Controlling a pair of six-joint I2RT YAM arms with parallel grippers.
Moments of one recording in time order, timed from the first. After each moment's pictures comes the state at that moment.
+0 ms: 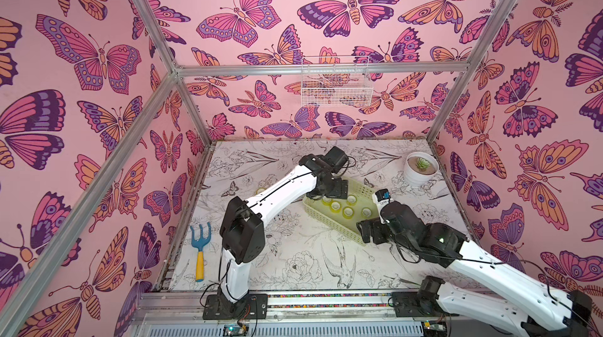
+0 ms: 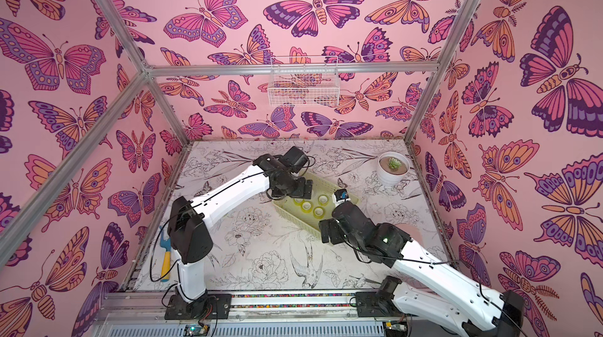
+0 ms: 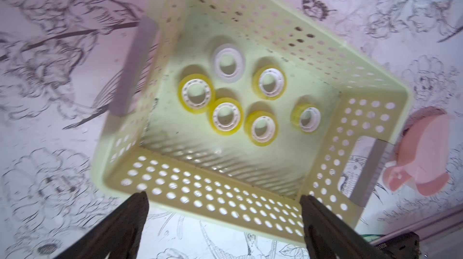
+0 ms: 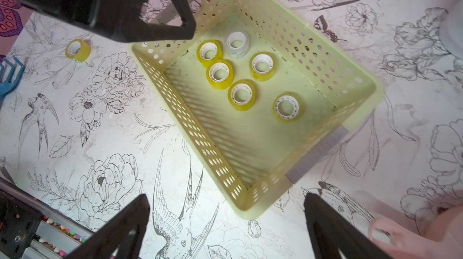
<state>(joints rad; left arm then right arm) -0.75 1.90 1.77 -1.06 -0.04 -0.63 0.93 0.94 0.85 -0.74 0.22 0.51</state>
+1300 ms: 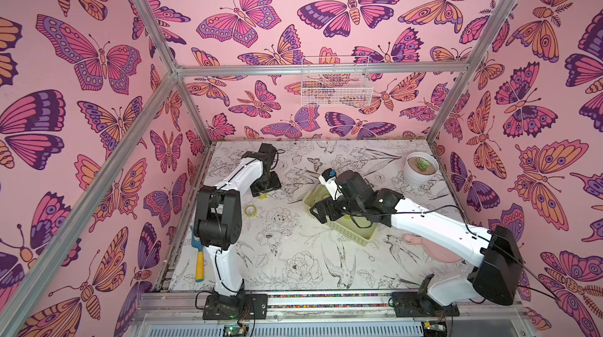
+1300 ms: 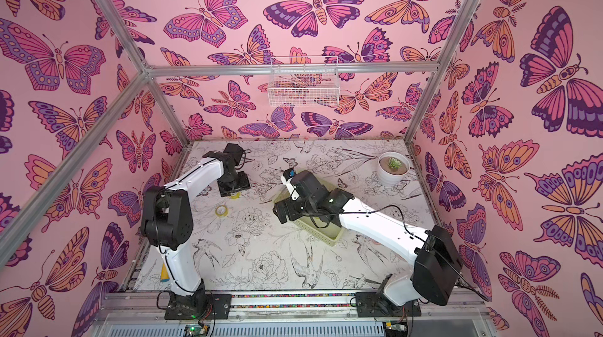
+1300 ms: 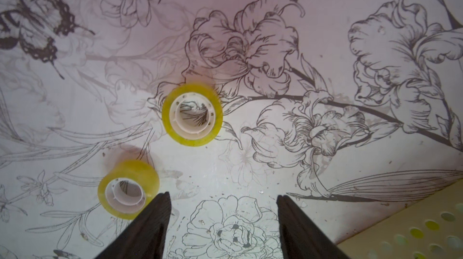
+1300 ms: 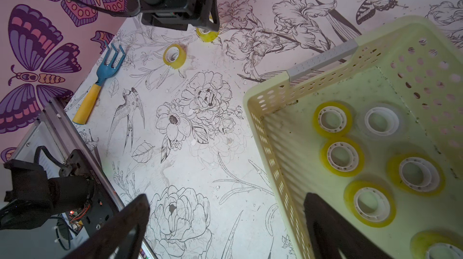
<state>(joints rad) -0.21 1.96 1.54 -0.96 -0.07 -0.56 0.93 1.46 1.18 -0.50 -0.10 0.34</state>
